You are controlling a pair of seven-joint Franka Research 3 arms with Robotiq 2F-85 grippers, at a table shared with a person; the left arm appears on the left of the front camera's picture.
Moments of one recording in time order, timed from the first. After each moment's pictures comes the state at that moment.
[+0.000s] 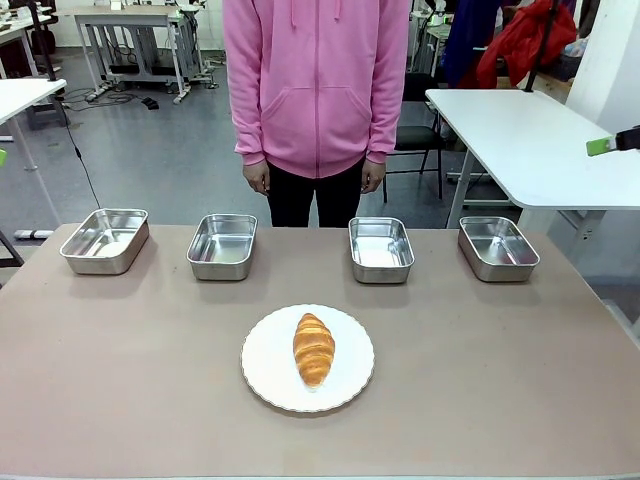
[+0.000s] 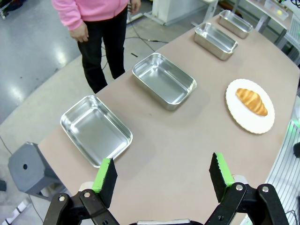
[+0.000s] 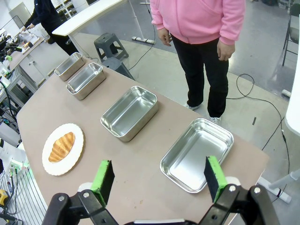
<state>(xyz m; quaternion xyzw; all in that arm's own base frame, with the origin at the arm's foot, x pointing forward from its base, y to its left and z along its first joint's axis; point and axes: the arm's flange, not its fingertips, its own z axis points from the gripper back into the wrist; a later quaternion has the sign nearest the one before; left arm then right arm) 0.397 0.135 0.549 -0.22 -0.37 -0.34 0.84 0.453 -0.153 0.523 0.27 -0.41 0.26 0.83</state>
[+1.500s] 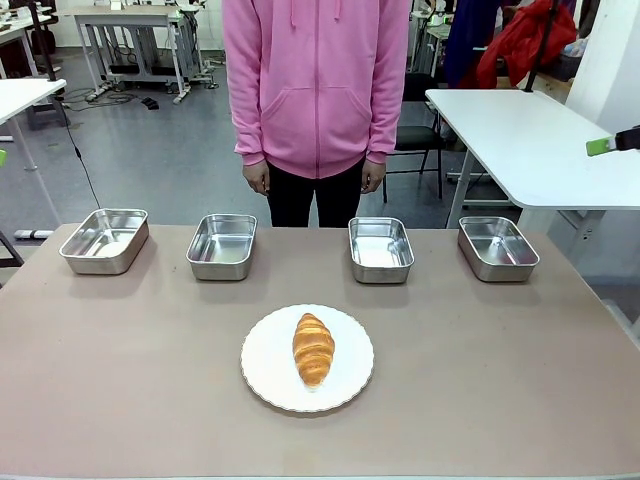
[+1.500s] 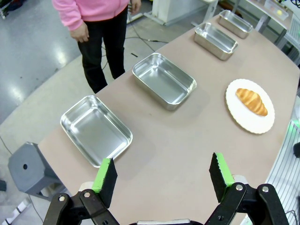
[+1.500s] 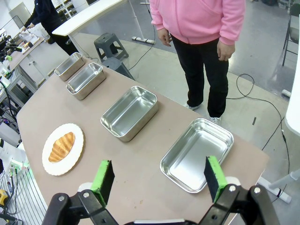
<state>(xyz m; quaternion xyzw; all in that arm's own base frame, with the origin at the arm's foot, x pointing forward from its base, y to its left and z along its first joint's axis) 0.397 0.135 0.549 -0.22 -0.37 -0.34 0.84 0.453 -0.153 0.523 0.27 -0.41 0.26 0.83</state>
